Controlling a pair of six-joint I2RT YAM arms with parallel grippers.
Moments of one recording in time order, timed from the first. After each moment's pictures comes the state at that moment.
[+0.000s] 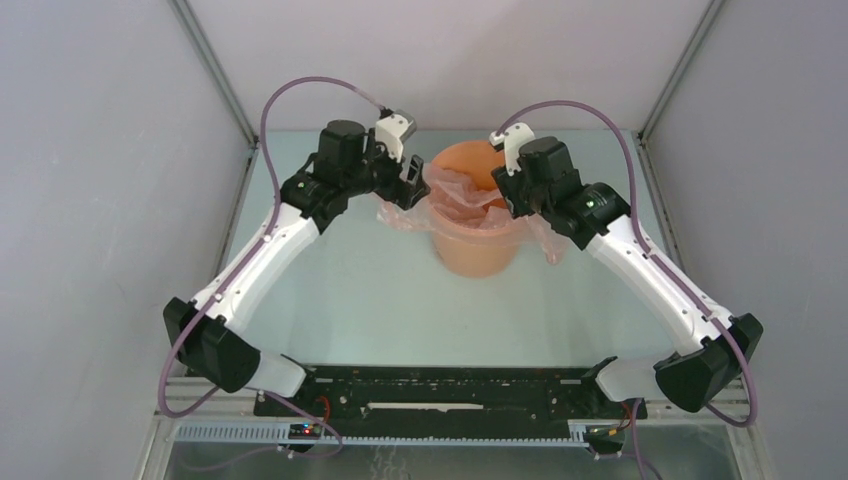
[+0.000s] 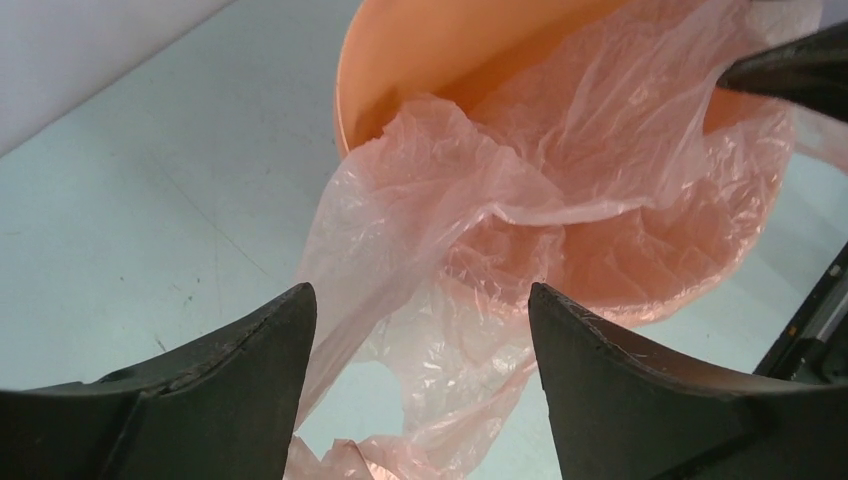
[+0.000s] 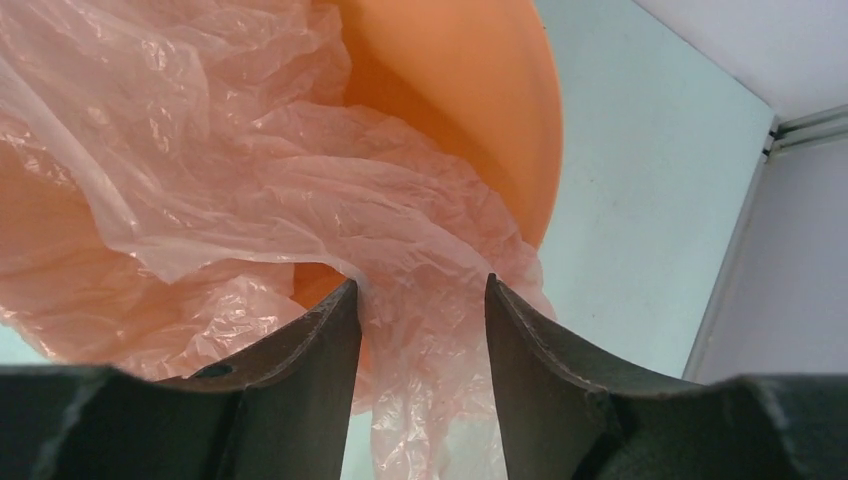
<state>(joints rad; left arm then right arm) -0.49 1.42 1.45 -0.45 0.30 0.07 0.59 1.35 1.46 -0.72 0.27 -0.14</state>
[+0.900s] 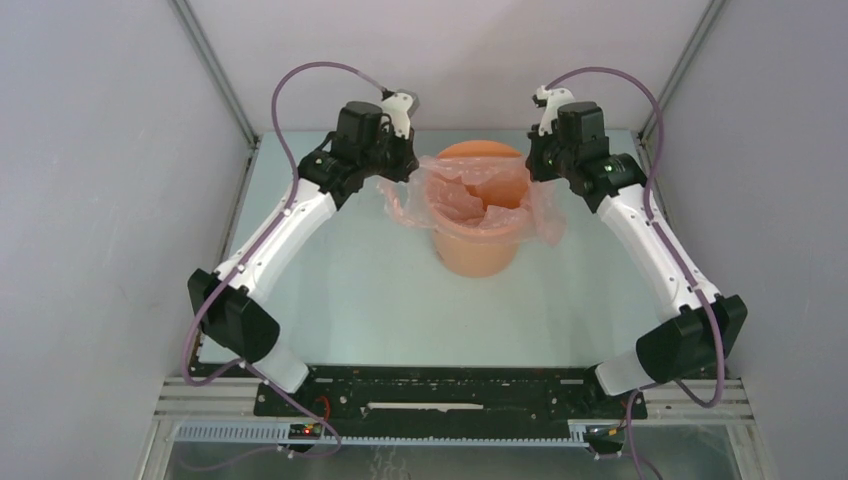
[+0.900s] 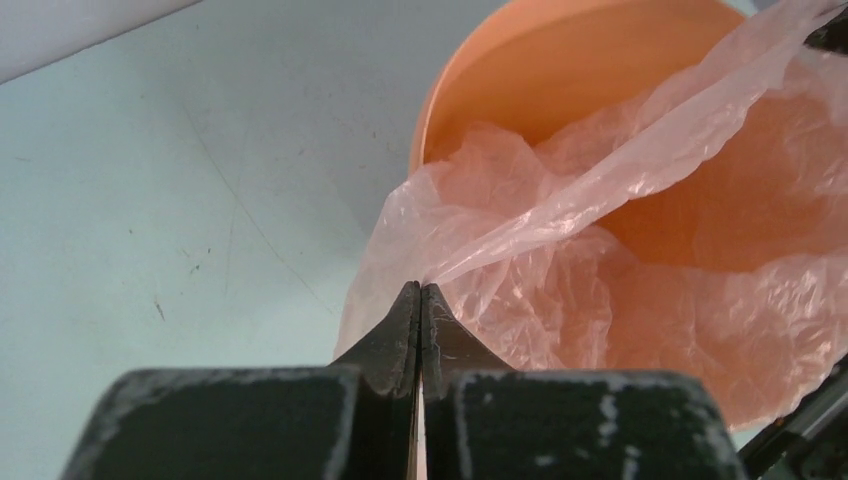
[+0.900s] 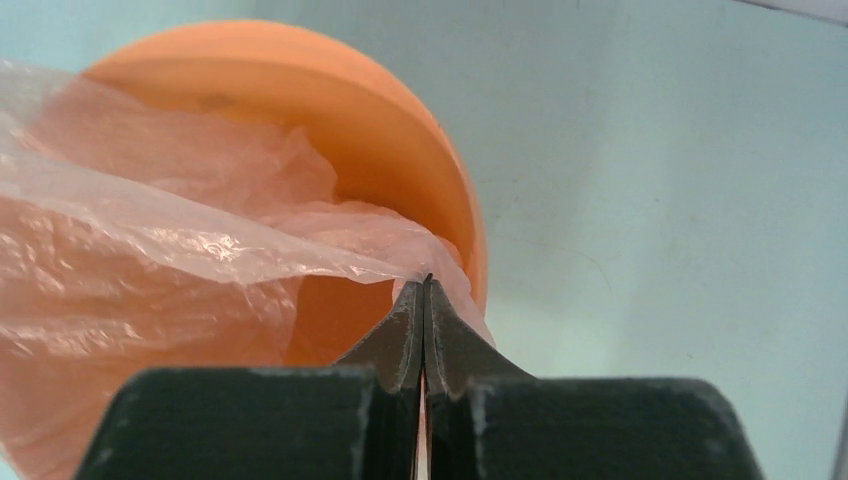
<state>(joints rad) -0.50 1.58 1.63 -0.54 0.14 -0.07 0.33 1.45 1.54 -0.63 0.02 0.04</state>
